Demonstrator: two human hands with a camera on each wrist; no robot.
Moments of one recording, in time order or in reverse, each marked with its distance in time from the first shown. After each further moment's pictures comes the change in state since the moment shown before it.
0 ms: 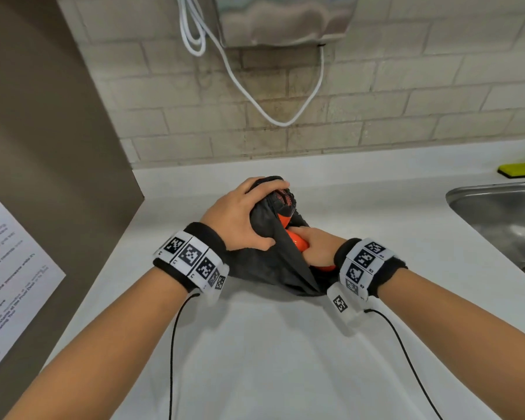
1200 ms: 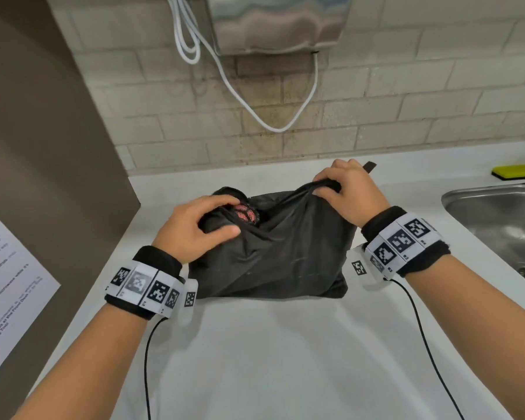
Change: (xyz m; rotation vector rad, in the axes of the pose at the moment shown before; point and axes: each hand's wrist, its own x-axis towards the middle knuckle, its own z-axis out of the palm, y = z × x) left_hand -0.037 -0.029 -0.023 -0.132 0.228 -0.087; right_hand -0.021 -0.019 -0.073 -0.306 0.698 -0.210
